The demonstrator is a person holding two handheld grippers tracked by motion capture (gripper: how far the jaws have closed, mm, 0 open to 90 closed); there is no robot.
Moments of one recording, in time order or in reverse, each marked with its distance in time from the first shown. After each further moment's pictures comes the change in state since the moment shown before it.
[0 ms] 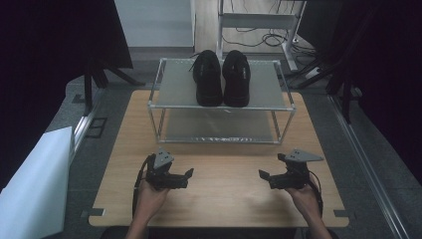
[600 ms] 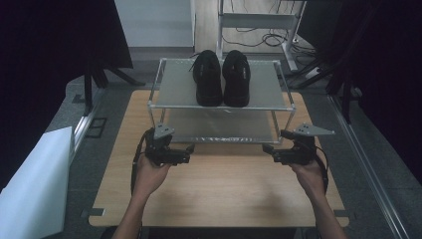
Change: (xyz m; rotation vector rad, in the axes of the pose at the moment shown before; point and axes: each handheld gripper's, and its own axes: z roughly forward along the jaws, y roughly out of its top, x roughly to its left) left arm 0.013 0.075 -0.018 -0.009 0.030 -0.022; right arm -0.013 0.075 -0.018 -0.093 -0.026 0.016
